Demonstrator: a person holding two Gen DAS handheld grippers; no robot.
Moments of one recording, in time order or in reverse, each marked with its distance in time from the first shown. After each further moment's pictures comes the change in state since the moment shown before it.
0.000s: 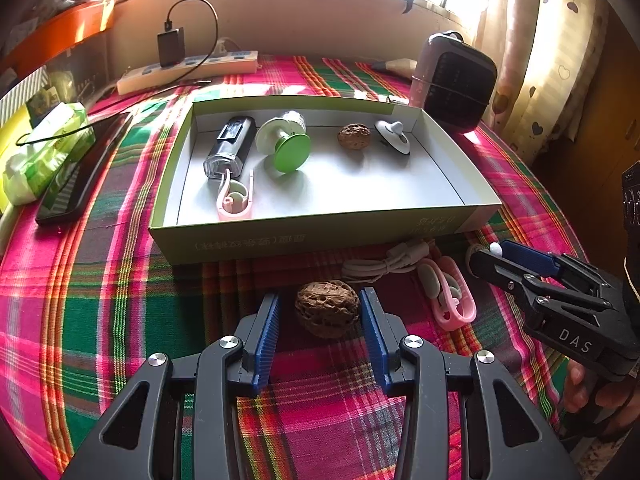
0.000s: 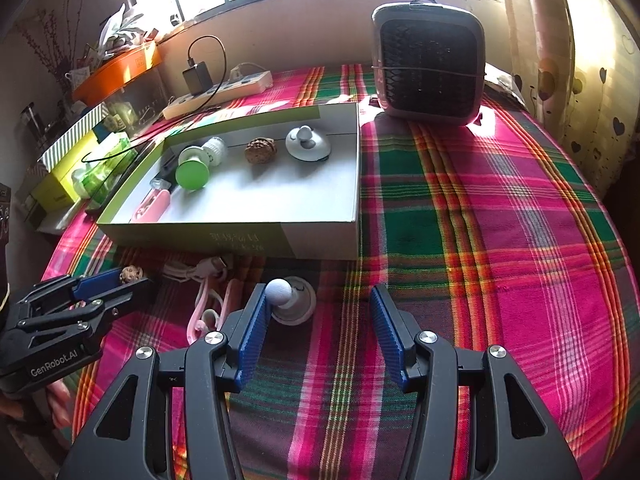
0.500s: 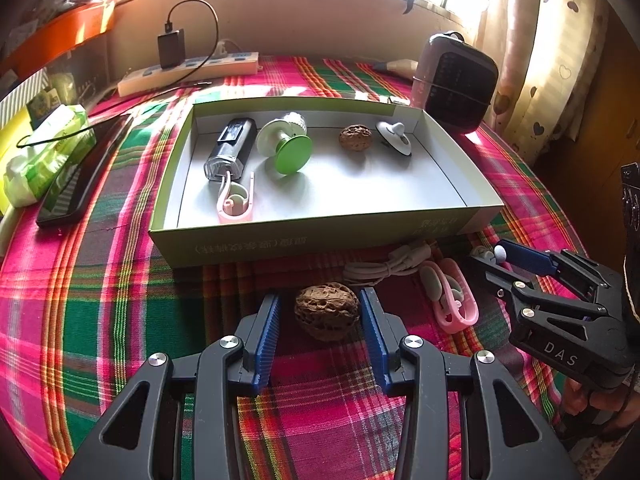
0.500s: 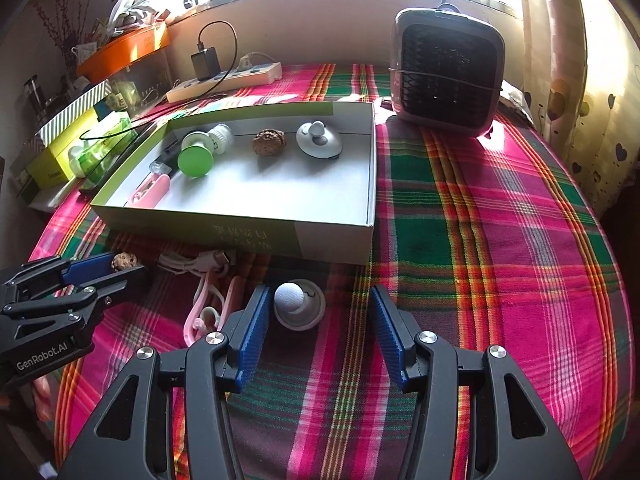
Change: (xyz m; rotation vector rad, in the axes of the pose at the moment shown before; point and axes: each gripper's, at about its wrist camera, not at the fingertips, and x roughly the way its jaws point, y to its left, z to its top) left arm 0.000 0.000 0.001 0.004 -0.002 0.007; right arm 0.005 0.010 -0.001 -0.081 0.013 -0.043
